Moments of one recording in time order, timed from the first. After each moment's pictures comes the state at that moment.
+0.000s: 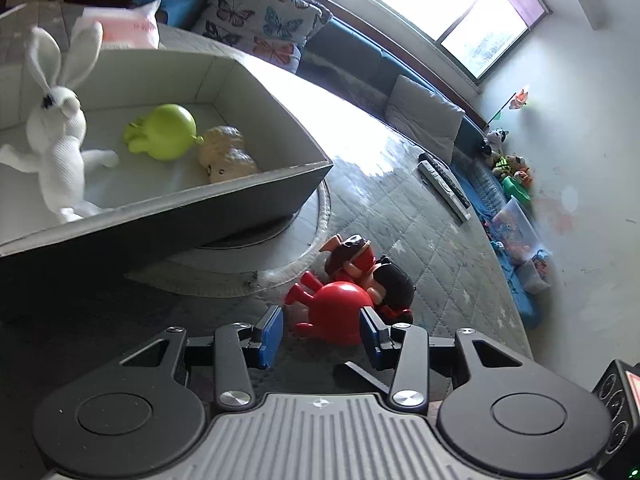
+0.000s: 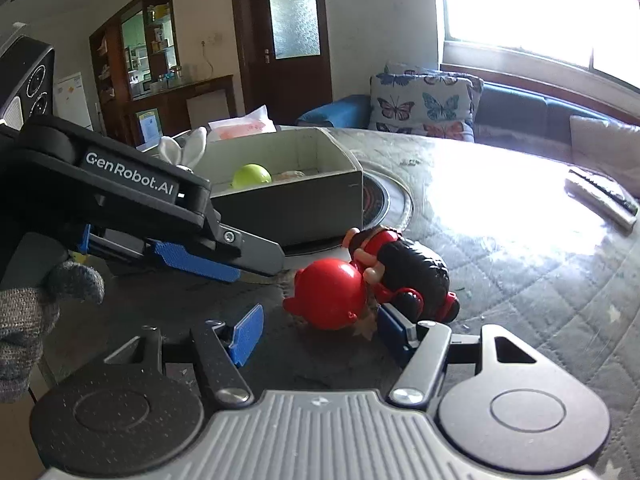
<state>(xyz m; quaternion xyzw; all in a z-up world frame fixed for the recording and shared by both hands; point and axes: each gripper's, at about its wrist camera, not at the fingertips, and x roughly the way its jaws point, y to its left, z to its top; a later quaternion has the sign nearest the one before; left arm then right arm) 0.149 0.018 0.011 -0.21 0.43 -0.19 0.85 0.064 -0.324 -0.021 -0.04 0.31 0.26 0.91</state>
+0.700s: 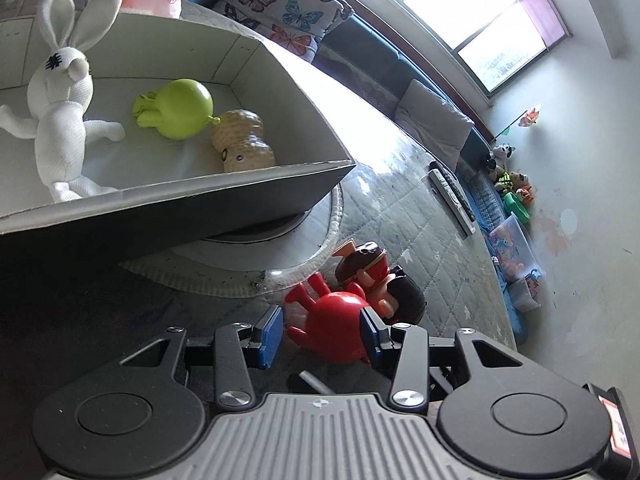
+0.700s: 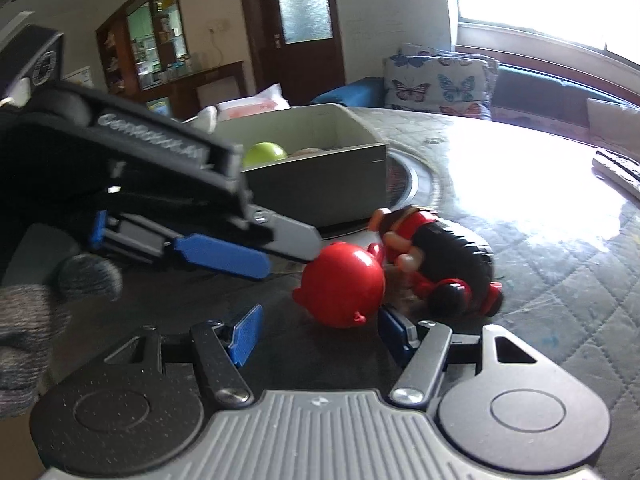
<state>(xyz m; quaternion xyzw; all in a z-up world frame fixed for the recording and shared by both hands) 0.158 0.025 -0.002 -0.26 0.45 -0.18 0.84 0.071 -0.307 -0.044 -0.04 0.34 0.28 0.90</state>
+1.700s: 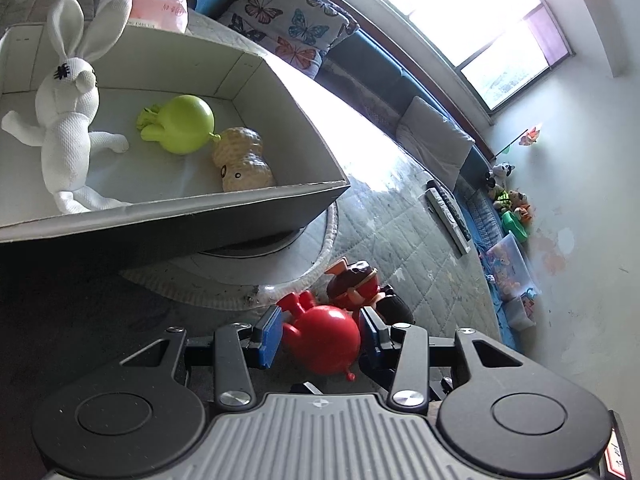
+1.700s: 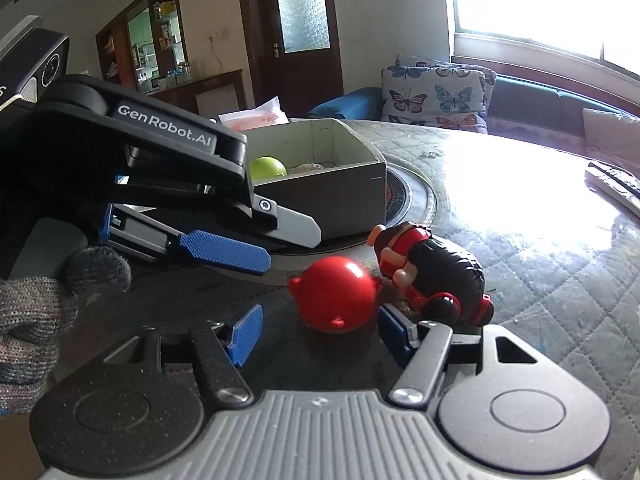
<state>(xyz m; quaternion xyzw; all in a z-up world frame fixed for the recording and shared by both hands) 0.160 0.026 0.007 -0.28 0.43 -0.17 0.84 0.069 -0.311 -0.031 -0.04 0.32 0.27 0.90</state>
